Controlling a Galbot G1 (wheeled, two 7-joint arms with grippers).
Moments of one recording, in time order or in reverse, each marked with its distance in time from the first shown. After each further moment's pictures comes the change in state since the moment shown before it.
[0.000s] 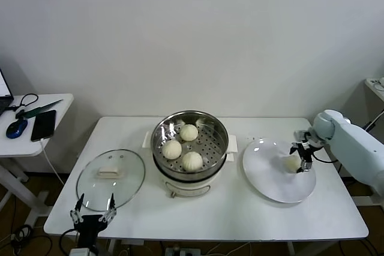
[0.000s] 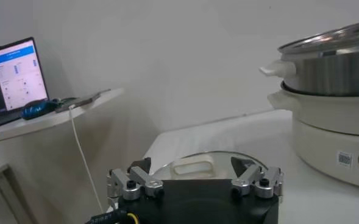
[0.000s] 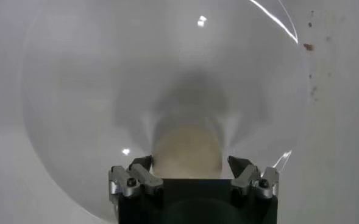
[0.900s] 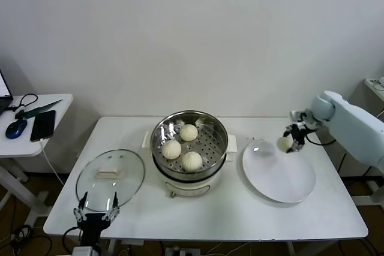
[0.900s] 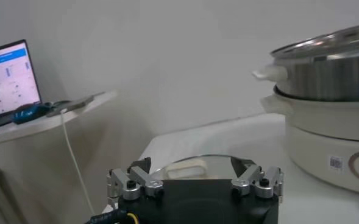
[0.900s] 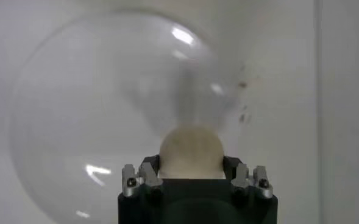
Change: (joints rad) left arm -0.009 0.001 0.025 -0.007 0.010 0.008 0.007; right arm 0.333 -0.020 -0.342 0.167 0.394 -0.158 0.036
